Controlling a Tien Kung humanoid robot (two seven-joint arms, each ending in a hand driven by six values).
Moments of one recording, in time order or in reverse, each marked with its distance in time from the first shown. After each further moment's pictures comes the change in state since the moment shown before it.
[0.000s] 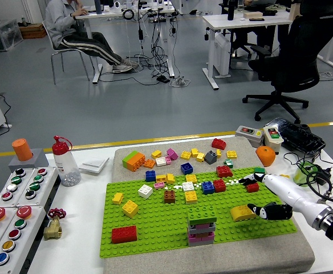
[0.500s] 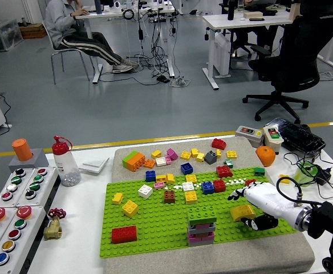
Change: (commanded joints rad) left arm -0.004 0.001 0.004 0.000 -0.007 0.001 -0.001; right arm 0.099 0.046 -0.091 -0.071 -0.209 0.088 -0.045
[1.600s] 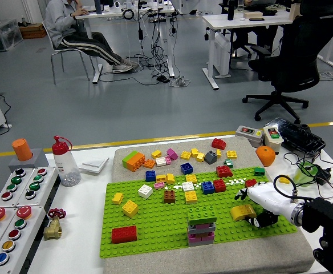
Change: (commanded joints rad) left arm -0.004 0.000 0.004 -0.002 0.001 -0.004 0.005; right arm 0.094 0.054 -0.064 -0.214 -0.021 -0.019 -0.023
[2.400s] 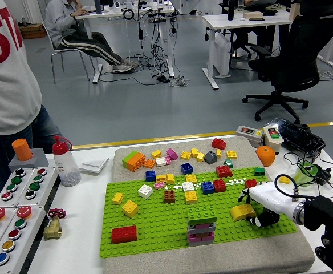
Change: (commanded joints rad) left arm -0.001 -0.001 0.004 0.001 -0.003 -0.001 -0.001; right arm 0.022 -0.011 -0.029 -0.021 0.003 0.003 0.013
